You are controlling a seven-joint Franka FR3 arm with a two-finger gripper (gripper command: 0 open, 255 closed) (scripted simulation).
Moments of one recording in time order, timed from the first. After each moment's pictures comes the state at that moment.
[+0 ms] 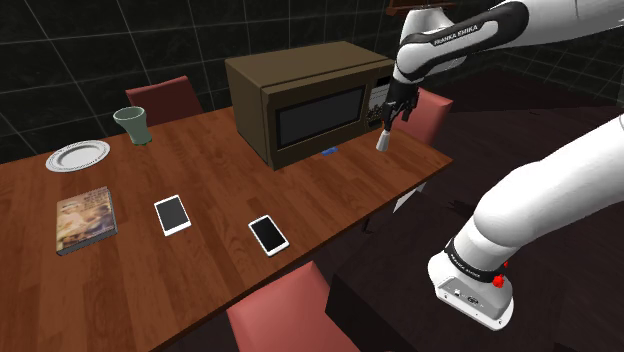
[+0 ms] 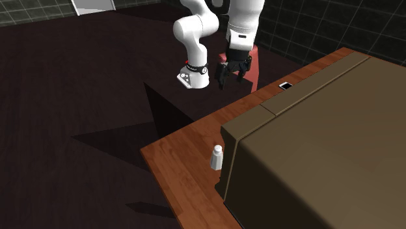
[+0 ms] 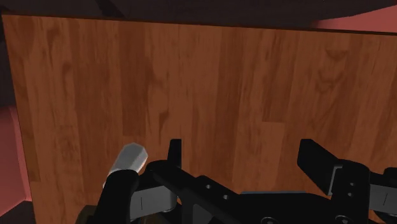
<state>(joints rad) -0.15 -0.35 -0.25 -2.47 -0.19 2.12 -0.16</state>
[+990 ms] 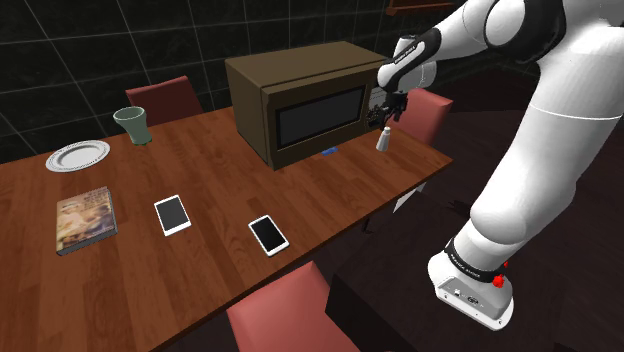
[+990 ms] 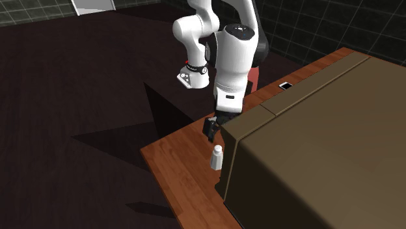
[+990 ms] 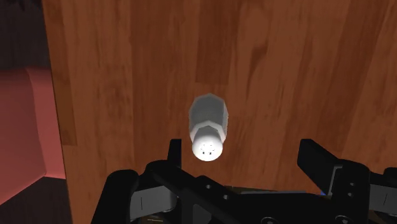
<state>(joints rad) -0.22 0.20 -0.36 -2.16 -0.02 2.43 -0.46</state>
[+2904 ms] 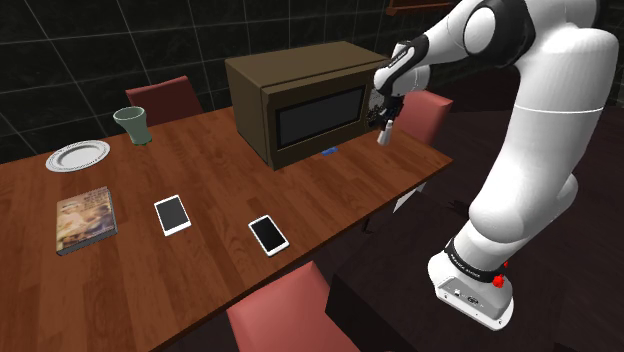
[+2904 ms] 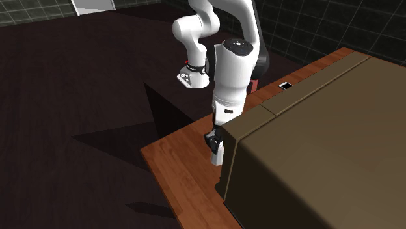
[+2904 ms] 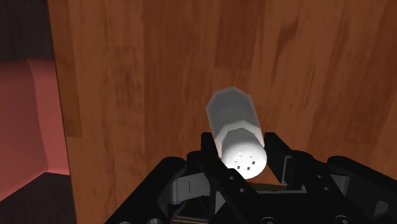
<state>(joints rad) -0.26 0.31 -0.35 -2.07 0.04 2.46 -0.52</state>
